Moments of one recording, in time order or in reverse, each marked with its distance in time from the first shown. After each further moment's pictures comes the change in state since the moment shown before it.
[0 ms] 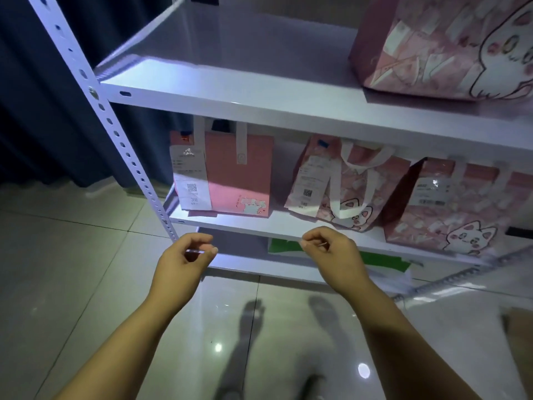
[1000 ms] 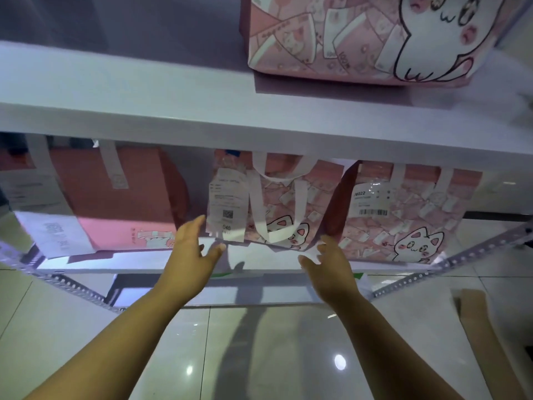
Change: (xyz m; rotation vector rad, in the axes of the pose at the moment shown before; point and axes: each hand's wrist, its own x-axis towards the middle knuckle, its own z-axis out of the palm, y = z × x) left_hand 0.102 0.034 0.201 0.235 -0.220 0.120; right_hand 0.097 0.151 -0.081 -0.102 0.178 0.347
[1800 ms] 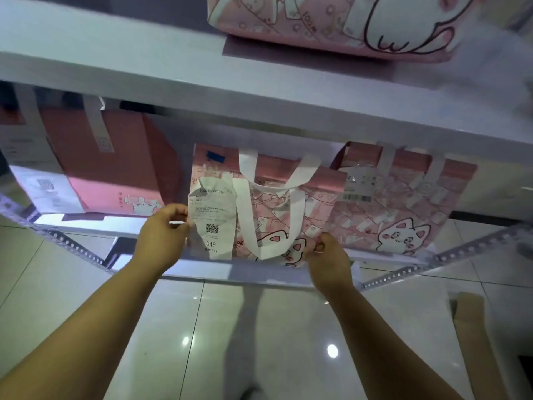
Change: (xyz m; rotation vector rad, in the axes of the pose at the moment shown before) left_hand -0.022 0.012 0.012 -0.018 0.199 -0.180; right_hand -0.007 0.028 -0.034 -0.060 0.023 -0.032
